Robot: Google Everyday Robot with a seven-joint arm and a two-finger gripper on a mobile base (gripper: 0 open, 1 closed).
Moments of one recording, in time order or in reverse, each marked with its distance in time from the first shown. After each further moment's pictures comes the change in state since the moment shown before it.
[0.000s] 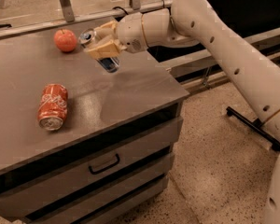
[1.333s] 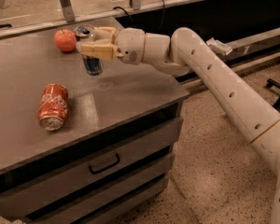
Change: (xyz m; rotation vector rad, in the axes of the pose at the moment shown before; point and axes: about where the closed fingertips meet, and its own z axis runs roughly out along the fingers) arm -0.020 0.007 0.005 0.024 -0.414 0.154
